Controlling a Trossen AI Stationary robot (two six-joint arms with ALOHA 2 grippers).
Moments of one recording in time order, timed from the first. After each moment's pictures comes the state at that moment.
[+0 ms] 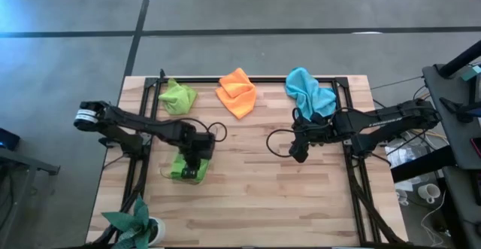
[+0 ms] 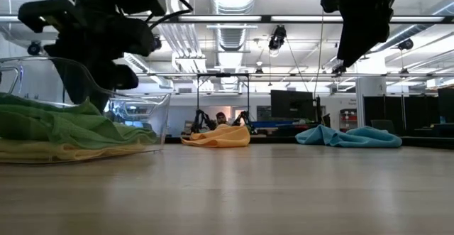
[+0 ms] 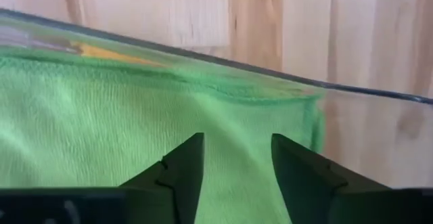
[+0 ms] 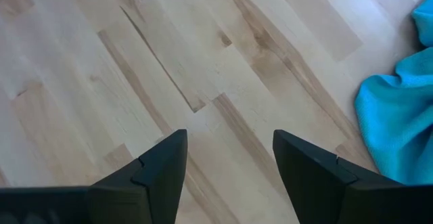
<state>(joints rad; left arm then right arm) -0.08 1.41 0.90 -0.80 0.24 -0.09 0.16 1.23 1.01 -0.96 0.29 0.70</state>
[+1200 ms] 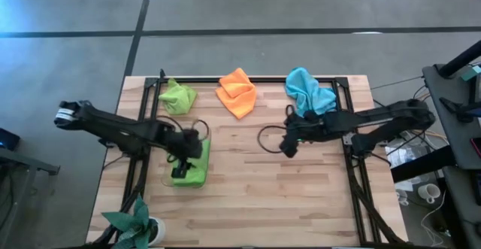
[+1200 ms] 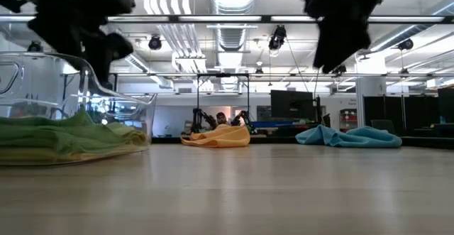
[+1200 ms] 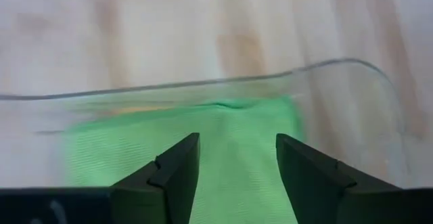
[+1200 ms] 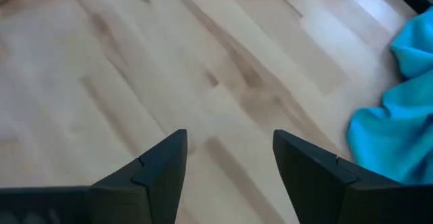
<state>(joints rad) -0.16 1.11 0.80 -0.72 0.07 -0.05 0.10 1.33 1.01 -0.82 0.38 0.66</state>
